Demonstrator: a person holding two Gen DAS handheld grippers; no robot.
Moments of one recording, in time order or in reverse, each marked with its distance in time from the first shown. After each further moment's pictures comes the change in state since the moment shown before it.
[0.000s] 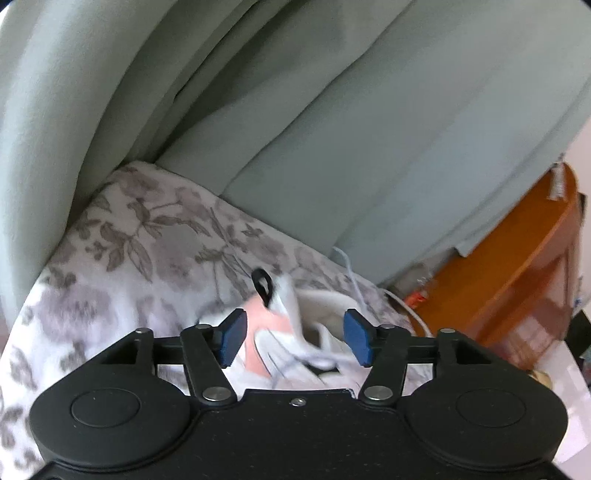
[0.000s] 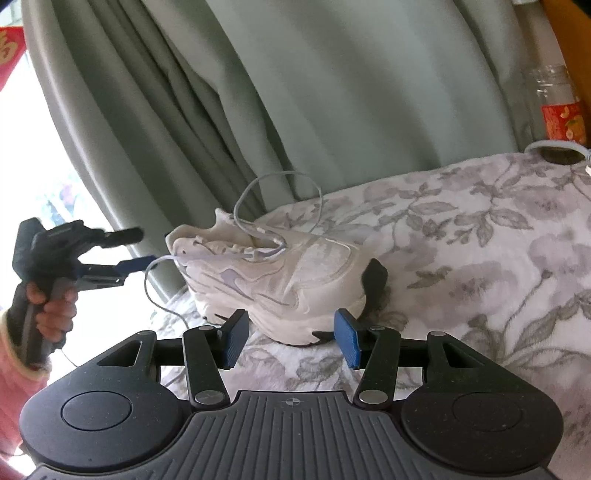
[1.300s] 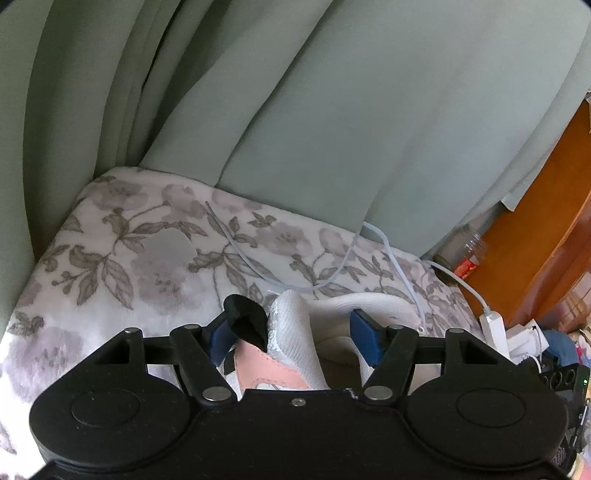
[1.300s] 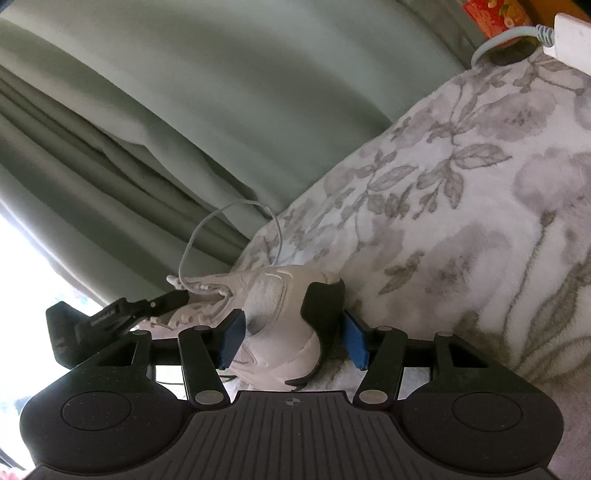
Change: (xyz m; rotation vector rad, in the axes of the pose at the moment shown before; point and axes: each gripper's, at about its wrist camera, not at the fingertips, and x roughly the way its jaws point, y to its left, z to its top) left arm 0.066 -0.022 -0.005 0.159 0.067 0.108; right arm 0.021 -0.065 0.010 0.384 -0.032 0.112
